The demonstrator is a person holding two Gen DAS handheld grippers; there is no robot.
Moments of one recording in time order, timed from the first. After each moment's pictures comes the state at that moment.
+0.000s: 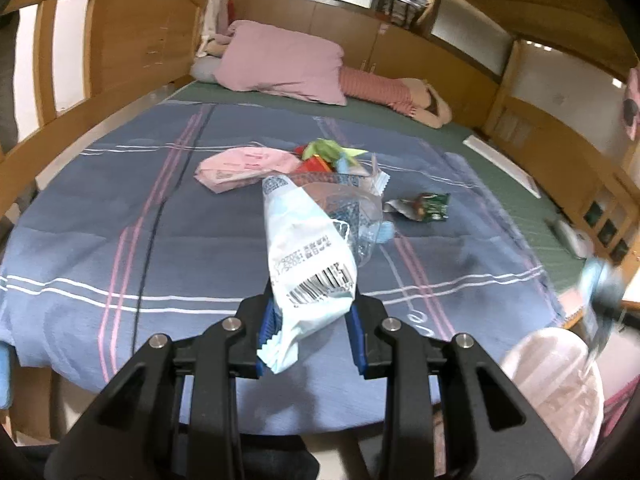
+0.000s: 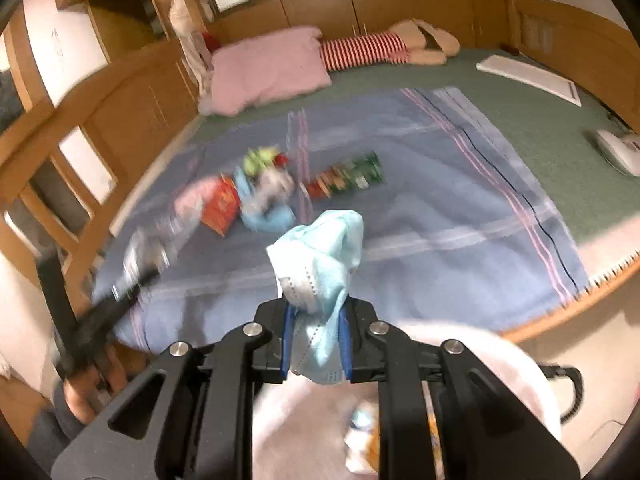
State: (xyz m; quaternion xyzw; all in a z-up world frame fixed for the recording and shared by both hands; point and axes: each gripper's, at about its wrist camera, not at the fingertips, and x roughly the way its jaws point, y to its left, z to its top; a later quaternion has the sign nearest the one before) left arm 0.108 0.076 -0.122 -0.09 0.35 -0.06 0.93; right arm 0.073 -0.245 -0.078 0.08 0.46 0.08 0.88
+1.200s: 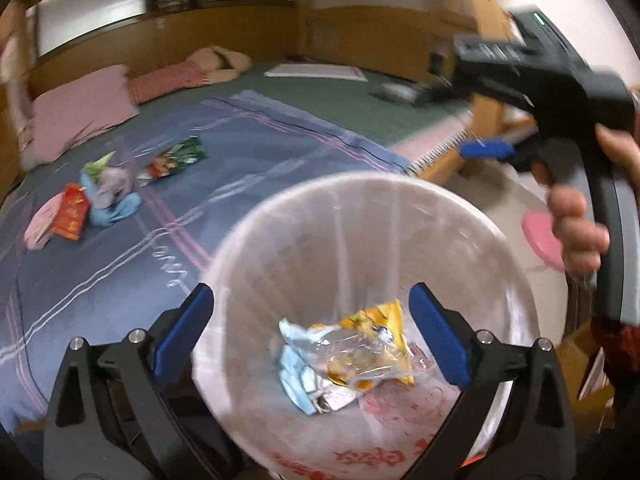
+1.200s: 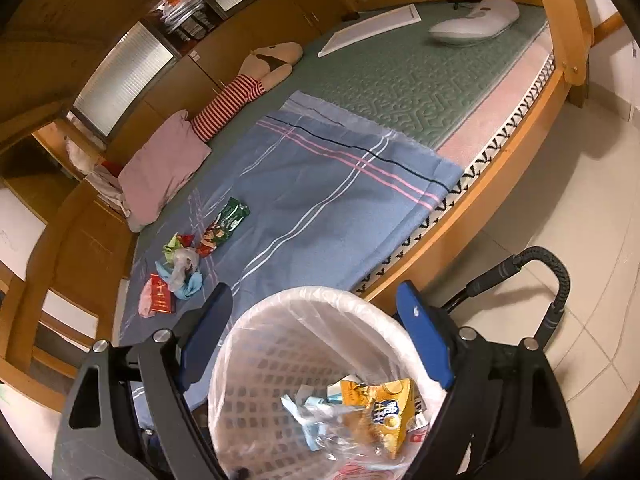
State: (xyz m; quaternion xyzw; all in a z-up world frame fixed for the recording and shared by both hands) left arm -0.020 -0.120 -0.123 0.11 0.34 -0.31 0.88; right arm -0.012 -0.402 -0.081 0.32 0.37 -0.09 0.87
